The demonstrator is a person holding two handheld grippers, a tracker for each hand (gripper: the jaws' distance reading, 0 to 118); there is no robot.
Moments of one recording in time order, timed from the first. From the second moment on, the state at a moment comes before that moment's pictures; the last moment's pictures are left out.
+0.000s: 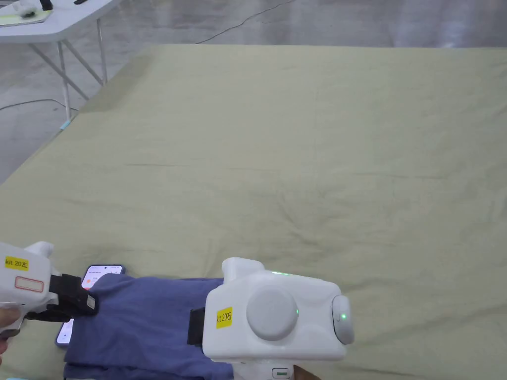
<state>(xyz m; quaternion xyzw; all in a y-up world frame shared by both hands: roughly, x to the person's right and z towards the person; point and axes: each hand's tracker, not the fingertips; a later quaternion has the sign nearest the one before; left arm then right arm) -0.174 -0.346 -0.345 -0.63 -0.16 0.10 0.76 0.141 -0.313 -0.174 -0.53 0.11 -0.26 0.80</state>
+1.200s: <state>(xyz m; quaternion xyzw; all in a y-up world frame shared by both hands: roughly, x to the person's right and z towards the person) 0.165 0.007 -0.076 0.08 -0.25 -0.03 0.96 0.420 0.013 0.064 0.03 -0.18 0.05 0.98</state>
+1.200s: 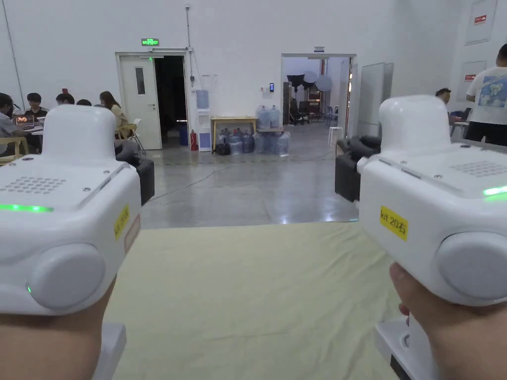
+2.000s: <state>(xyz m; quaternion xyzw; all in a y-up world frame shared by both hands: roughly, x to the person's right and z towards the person) 0.153 -0.026 -0.060 0.01 -0.24 -0.04 0.97 0.435 -0.032 0.058 -0.04 -0.20 -0.06 0.98</state>
